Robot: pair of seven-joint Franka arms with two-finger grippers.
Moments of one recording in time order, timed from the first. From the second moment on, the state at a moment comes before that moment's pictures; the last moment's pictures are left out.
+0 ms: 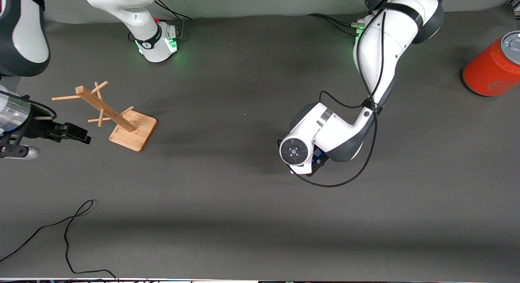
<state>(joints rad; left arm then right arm) -0.34 0.90 -0.39 -1.17 0.21 1.59 -1.51 0.05 0.10 -0.07 -1.69 0.06 1.79 0.10</state>
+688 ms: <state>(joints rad) -0.35 0.95 -0.37 -1.17 0.21 1.62 -1.54 0.09 0.08 -0.08 -1.69 0.06 1.76 0.16</state>
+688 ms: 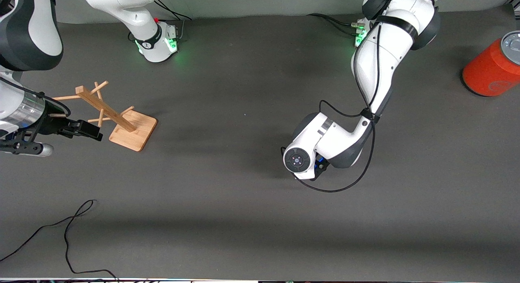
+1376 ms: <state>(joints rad) -0.35 0.93 -0.37 -1.13 0.21 1.54 -1.55 0.09 0.05 -0.08 -1.69 0.06 1.73 0.16</state>
